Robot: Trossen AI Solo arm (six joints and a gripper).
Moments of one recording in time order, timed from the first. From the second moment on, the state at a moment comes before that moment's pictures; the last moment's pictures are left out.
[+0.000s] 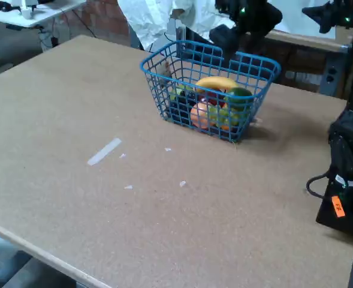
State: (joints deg) arm -24.1 93.2 83.8 -61.2 7.2 -7.1
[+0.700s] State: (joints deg) arm -25.1 94.1 82.7 -64.6 5.0 -16.7
